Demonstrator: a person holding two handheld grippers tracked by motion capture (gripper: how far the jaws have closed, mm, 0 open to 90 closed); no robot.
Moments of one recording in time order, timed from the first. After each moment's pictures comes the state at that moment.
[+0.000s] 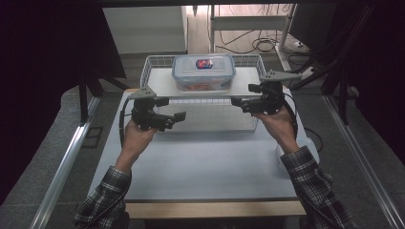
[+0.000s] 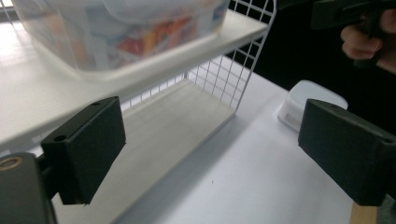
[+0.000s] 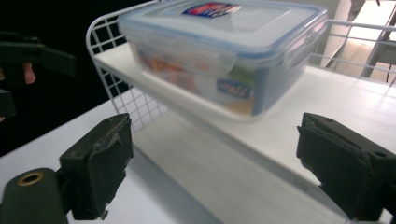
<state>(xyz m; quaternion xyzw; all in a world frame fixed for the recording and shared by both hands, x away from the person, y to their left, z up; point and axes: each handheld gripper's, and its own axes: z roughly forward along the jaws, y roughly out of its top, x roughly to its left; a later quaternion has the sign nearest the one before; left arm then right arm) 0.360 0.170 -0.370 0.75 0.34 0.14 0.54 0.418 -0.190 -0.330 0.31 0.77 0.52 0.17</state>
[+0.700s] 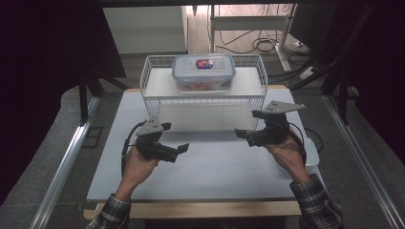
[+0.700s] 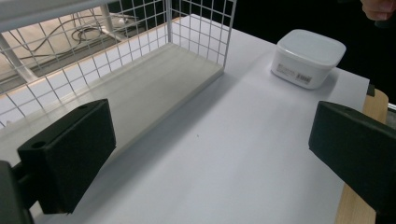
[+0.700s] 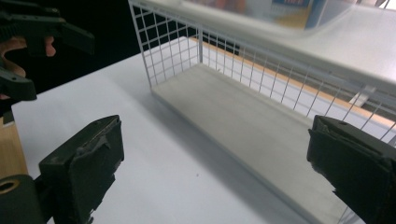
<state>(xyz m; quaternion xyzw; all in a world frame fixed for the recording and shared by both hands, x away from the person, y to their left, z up) 0.307 0.155 -0.420 0.78 0.31 0.16 0.51 0.361 -0.208 -0.374 0.28 0.81 0.50 0.16</state>
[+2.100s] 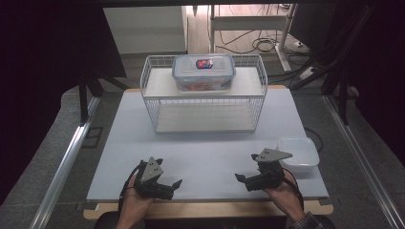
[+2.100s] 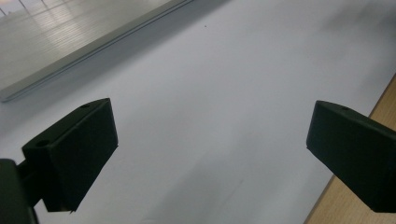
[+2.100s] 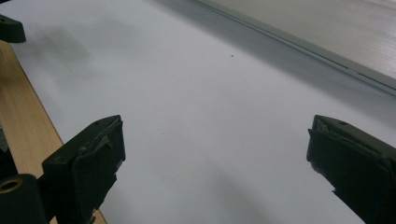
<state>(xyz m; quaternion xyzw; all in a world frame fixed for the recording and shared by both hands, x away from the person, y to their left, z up) 0.245 0.161 -0.511 0.80 0.36 0.20 0.43 0.298 -0.218 -0.485 0.30 0.84 0.43 0.13</state>
